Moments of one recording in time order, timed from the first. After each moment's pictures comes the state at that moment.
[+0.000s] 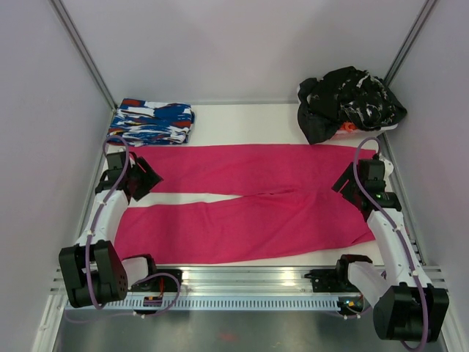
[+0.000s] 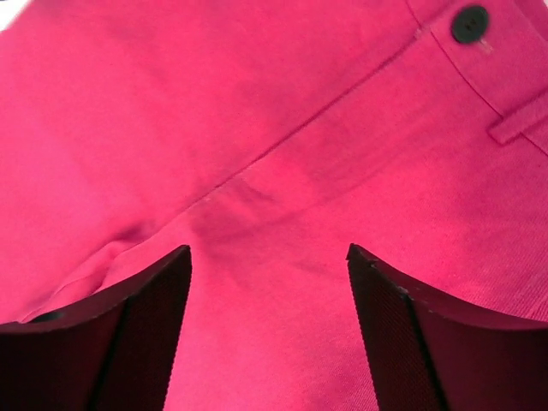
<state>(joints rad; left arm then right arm) 0.16 1.19 0.75 -0.44 0.11 -0.56 -0.07 0.95 0.69 -0.59 0.17 0.57</state>
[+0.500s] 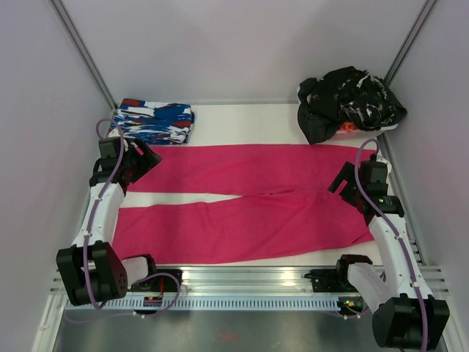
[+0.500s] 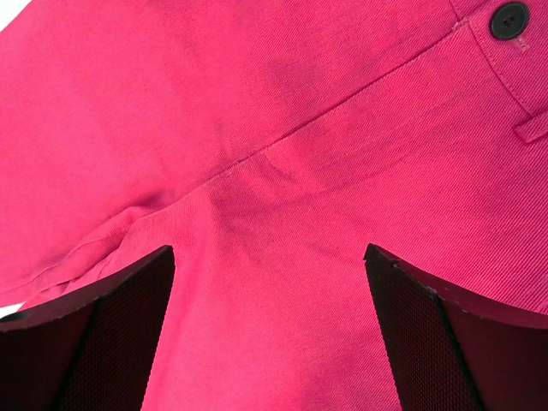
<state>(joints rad) 0.17 1.19 0.89 -0.38 0.19 -0.53 -0.07 0.89 0.71 -0.63 0.08 0.50</state>
